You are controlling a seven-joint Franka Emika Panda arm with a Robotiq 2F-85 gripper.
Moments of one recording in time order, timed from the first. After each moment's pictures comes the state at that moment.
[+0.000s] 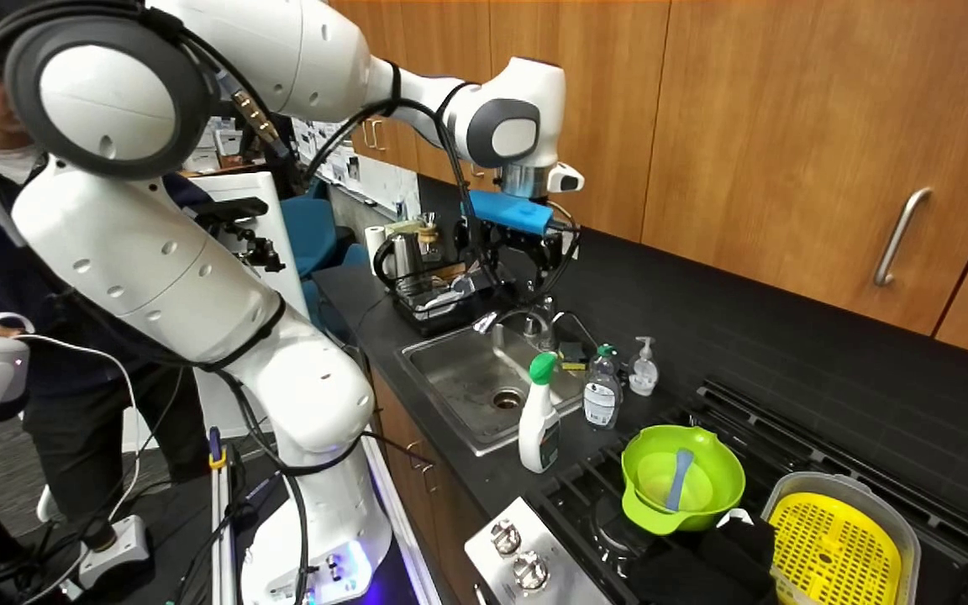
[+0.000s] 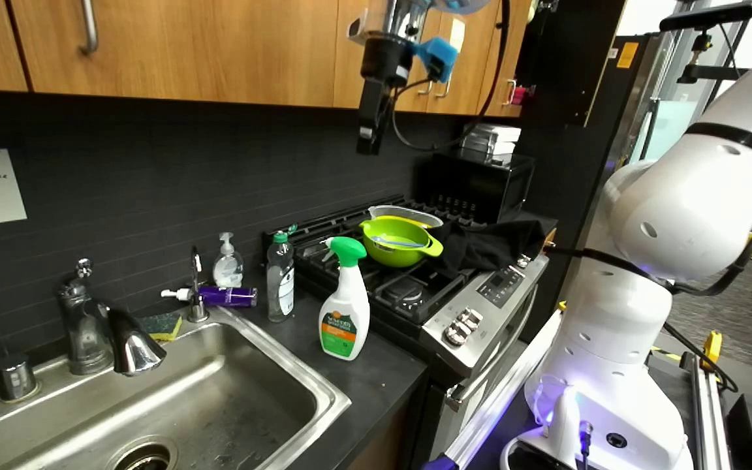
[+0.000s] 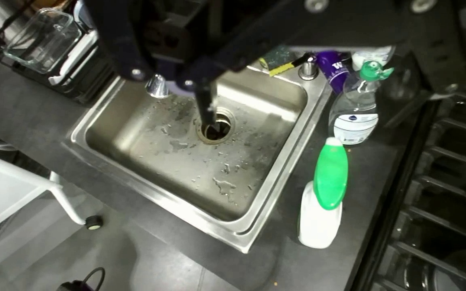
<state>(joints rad) 0.22 -0.51 -0.06 -2.43 0.16 1.95 -0.45</state>
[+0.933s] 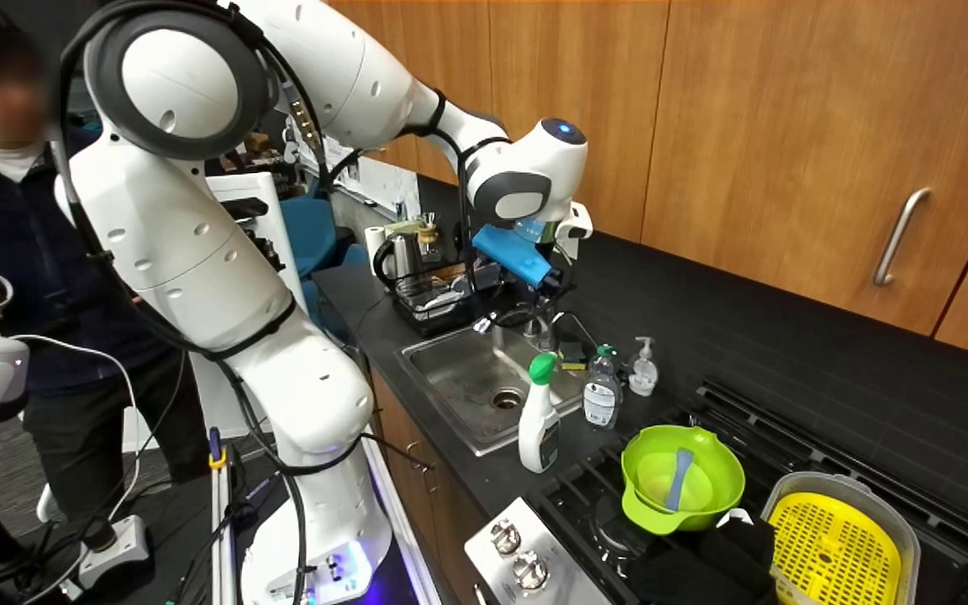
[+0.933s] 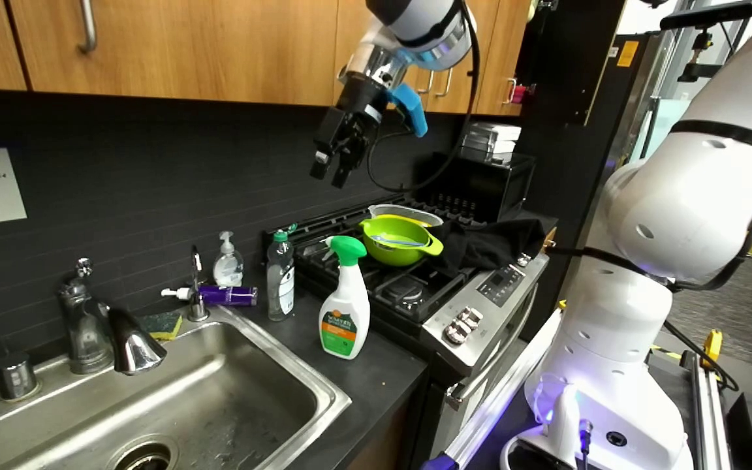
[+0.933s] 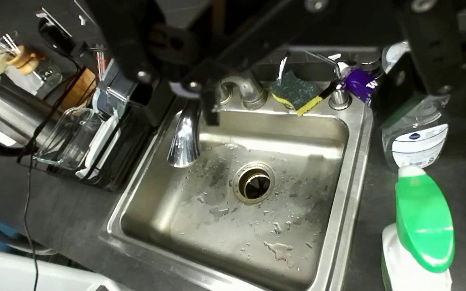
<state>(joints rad) 0.21 -0.38 -0.05 -2.52 0.52 2.22 -0.52</state>
